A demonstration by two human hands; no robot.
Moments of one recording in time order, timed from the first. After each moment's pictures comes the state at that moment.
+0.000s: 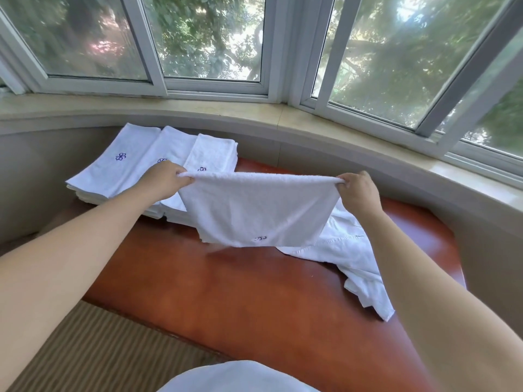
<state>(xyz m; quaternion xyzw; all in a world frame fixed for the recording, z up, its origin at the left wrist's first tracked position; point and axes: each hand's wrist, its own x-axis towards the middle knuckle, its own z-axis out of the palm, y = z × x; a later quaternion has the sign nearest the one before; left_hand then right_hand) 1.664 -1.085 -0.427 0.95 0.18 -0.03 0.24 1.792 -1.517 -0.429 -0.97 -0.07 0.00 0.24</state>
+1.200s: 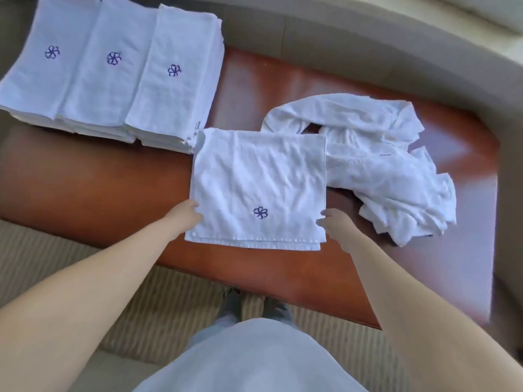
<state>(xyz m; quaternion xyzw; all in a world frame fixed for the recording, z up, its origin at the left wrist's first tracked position) 1.579 -1.155 -0.677 0.80 0.34 -0.35 0.35 1.675 -1.543 -0.678 -0.83 0.20 0.40 0.34</state>
